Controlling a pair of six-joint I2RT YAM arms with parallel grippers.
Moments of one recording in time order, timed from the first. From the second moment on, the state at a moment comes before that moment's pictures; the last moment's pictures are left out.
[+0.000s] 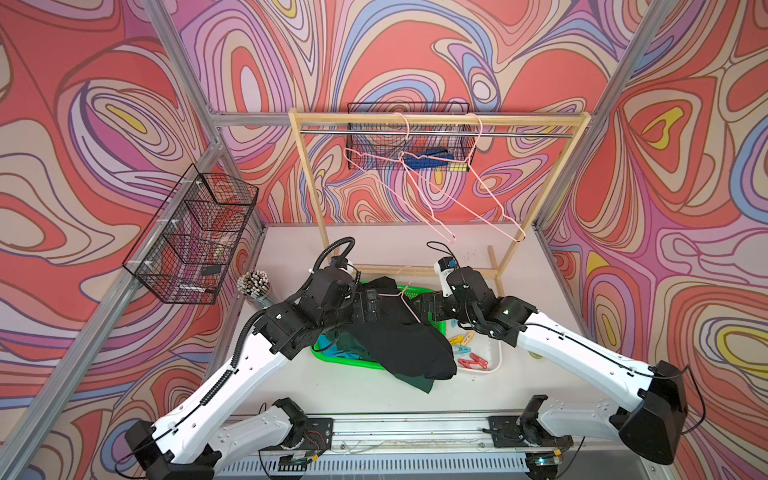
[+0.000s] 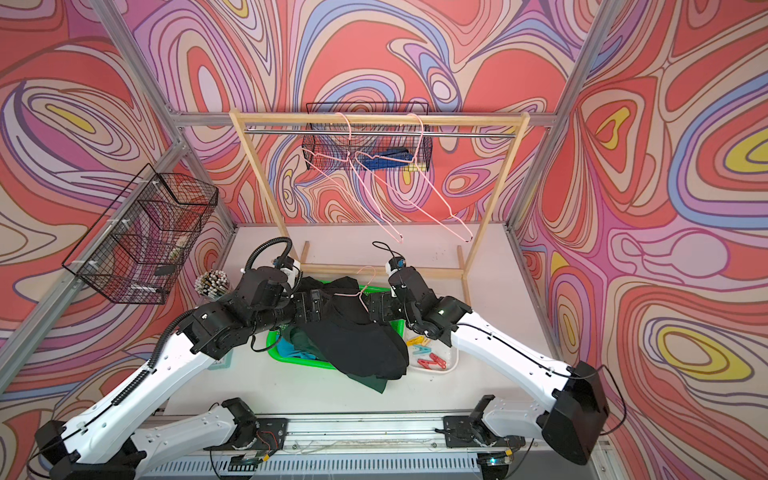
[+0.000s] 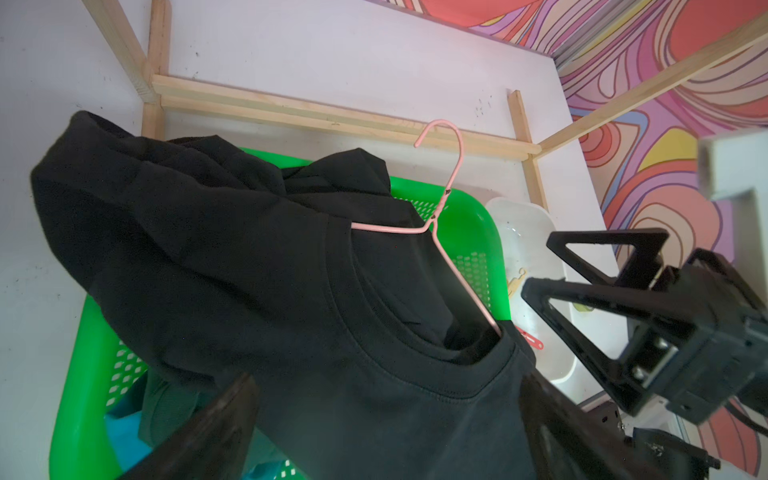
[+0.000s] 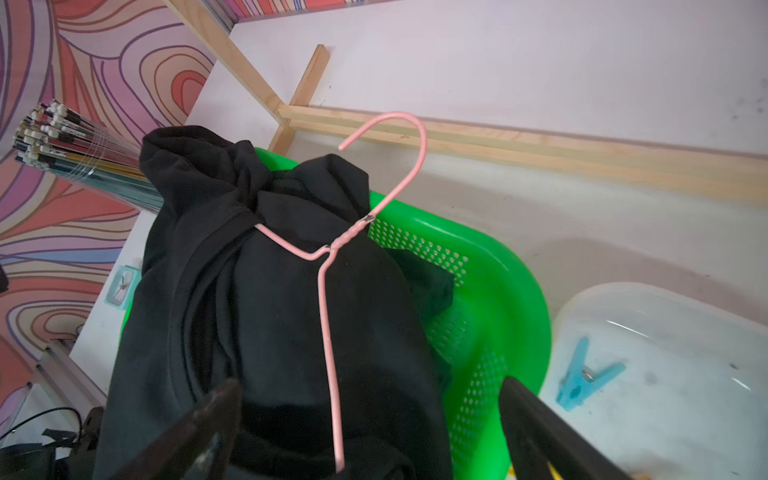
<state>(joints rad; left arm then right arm) -0.67 1.03 1.14 -0.85 -0.06 -0.65 0.75 1.28 1.03 -0.44 0.02 0.50</state>
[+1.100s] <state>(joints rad) -0.64 0.95 1.06 -0.86 0.09 -0.64 0.64 1.56 1.03 -0.01 -0.24 0.68</state>
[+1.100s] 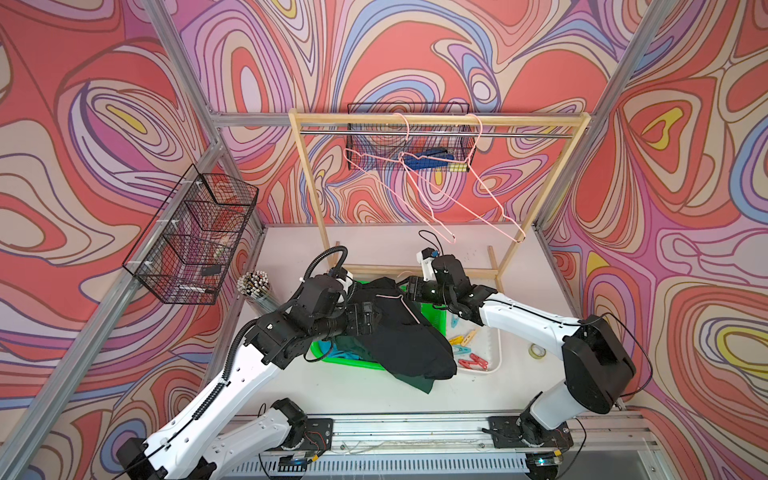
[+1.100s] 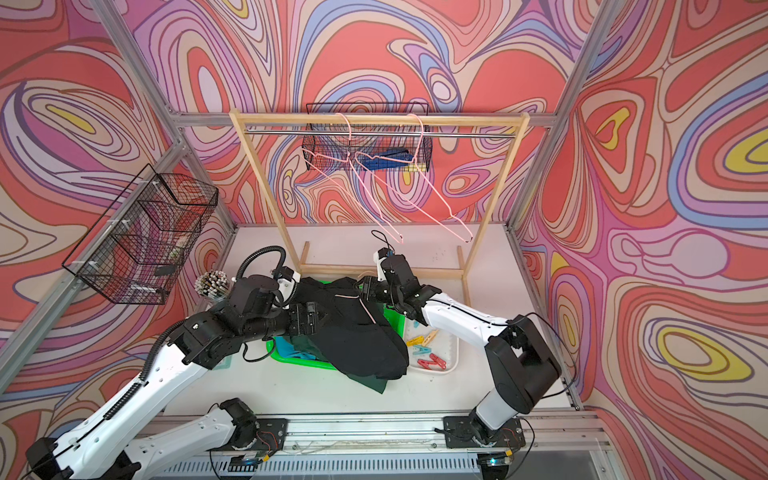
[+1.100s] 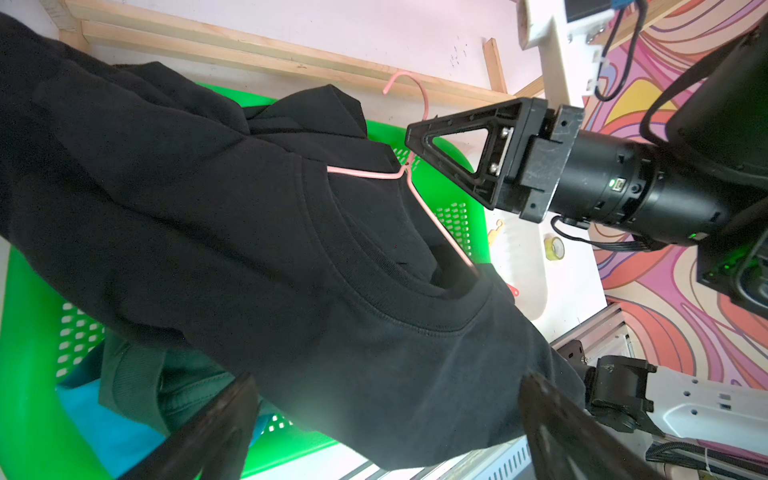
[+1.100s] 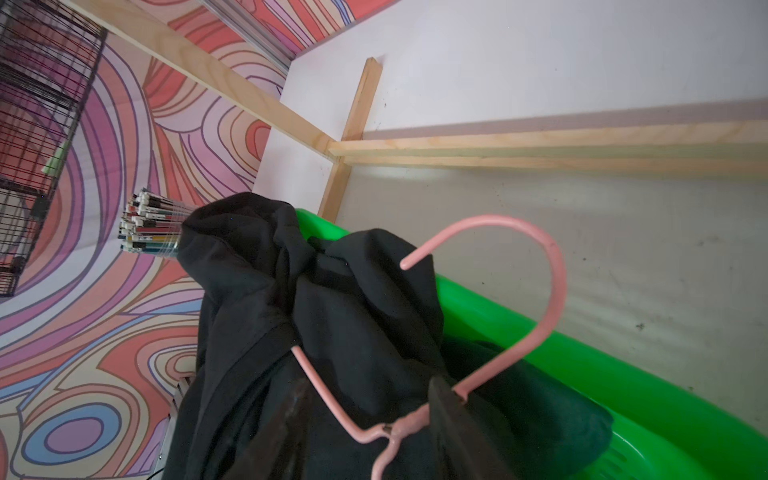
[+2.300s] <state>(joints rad) -0.64 0.94 1.05 -0.86 0.09 -0.64 0.64 1.65 1.05 0.00 -0.27 0.75</state>
